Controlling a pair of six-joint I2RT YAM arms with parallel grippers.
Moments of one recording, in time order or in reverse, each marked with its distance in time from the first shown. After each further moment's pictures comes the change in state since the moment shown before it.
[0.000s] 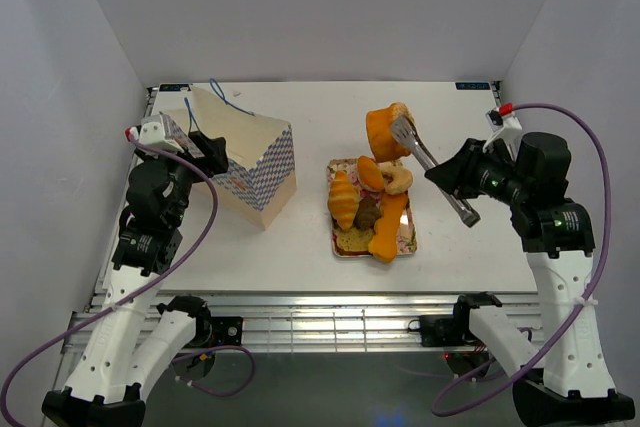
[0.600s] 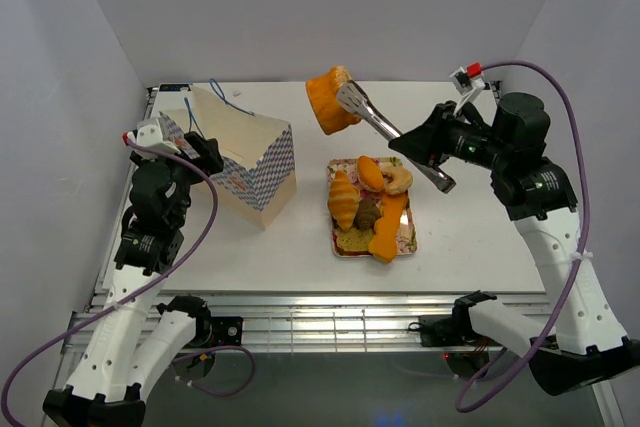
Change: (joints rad) left arm 0.000 -0.004 -0.026 0.000 -0.118 -0.006; right arm 0.187 0.196 0.150 0.284 -0.145 0.062
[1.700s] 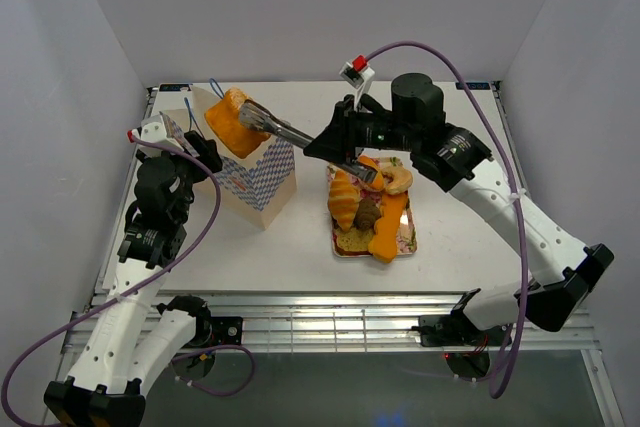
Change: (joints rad) left arm 0.000 0.039 -0.002 0.000 -0.020 0.001; right arm 0.480 0.354 0.232 0.125 0.127 -0.019
